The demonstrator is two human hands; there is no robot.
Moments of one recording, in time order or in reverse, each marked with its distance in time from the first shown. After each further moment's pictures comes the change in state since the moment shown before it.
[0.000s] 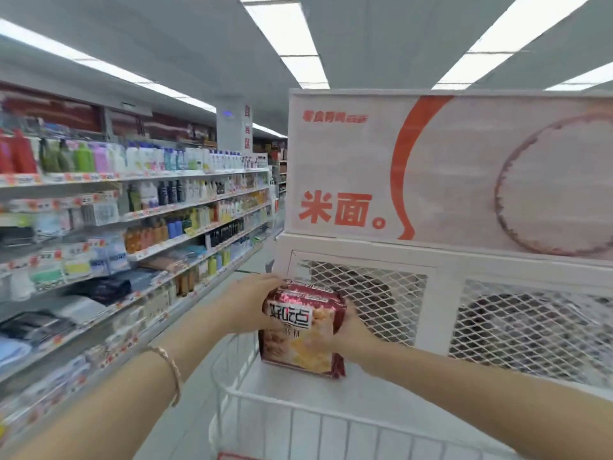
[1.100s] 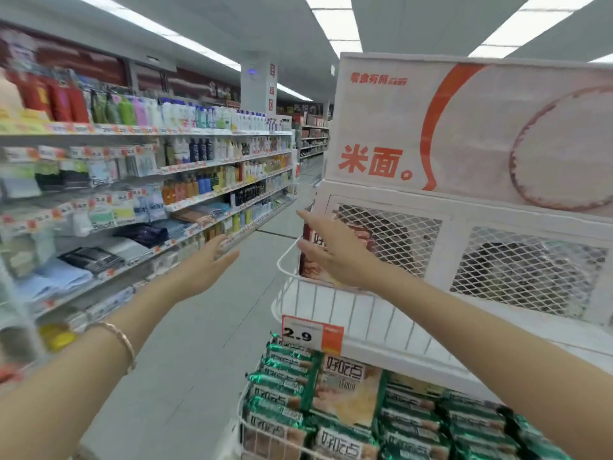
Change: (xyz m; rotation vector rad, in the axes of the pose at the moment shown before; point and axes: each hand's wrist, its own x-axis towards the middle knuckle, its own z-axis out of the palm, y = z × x) left_hand -0.184 -0.077 0.007 -0.580 0.073 -0.481; right_hand -0.101 -0.097 0.061 -0.771 -0.026 -0.714
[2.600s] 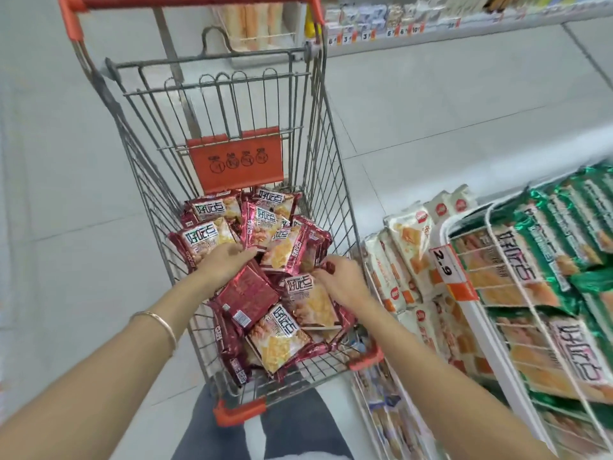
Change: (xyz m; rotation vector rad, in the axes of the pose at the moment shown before) left_hand -0.409 -0.303 0.204 -0.508 0.185 -1.220; right_hand -0.240 -0.136 0.482 0.415 -0.981 0.194
